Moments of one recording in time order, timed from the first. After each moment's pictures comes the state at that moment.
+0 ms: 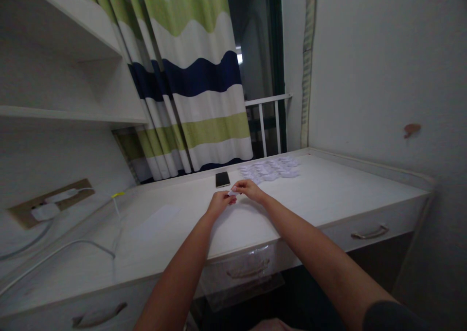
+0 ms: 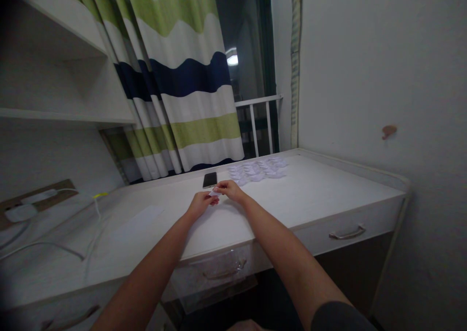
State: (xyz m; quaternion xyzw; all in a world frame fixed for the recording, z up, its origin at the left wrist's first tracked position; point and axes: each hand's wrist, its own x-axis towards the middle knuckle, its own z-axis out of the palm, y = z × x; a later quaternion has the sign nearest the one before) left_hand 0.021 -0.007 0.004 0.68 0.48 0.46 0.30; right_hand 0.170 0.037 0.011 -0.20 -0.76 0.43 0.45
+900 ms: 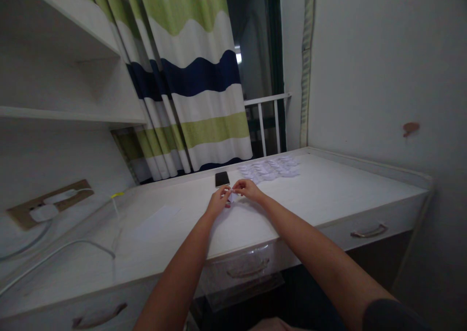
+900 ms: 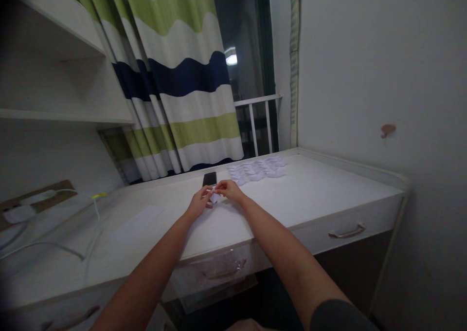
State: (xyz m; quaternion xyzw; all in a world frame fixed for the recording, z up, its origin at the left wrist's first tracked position) left_hand 0.019 -0.009 0.002 0.66 0.49 0.49 0.30; right_hand 0.165 0.045 0.003 -0.24 -0.75 0.41 0.47
